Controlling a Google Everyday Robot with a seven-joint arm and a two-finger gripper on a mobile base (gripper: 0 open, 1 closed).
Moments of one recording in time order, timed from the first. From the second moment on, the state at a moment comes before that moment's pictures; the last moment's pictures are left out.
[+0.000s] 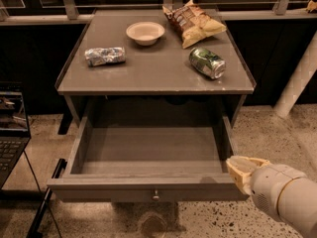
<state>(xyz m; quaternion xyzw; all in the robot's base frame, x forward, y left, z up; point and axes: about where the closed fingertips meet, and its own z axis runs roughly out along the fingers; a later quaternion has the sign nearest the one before) 0.390 -0.199 0.787 -0.17 0.87 0.06 0.47</state>
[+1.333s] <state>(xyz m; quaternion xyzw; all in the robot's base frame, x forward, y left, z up) 0.342 -0.231 0.651 0.03 0.88 0.03 0.47</state>
